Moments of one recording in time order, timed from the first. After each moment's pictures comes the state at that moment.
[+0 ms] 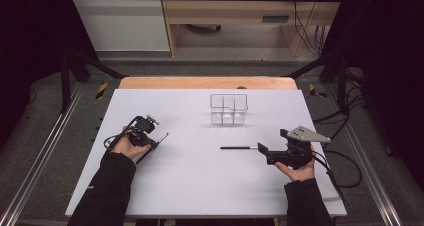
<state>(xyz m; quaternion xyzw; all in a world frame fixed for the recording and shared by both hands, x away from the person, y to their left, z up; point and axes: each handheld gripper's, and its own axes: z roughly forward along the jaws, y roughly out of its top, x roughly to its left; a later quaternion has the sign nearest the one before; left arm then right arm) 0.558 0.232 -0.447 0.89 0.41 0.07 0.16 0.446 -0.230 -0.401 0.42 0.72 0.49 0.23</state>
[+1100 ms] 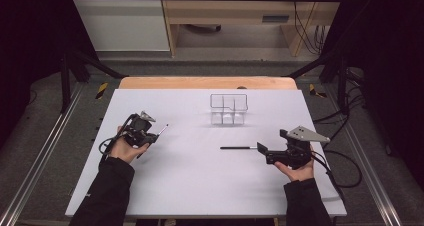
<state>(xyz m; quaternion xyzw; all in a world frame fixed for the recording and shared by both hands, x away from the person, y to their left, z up) 0.532 0.230 -0.416 0.87 0.41 0.14 0.25 0.447 -0.229 -0.402 0.43 0.72 0.50 0.22</state>
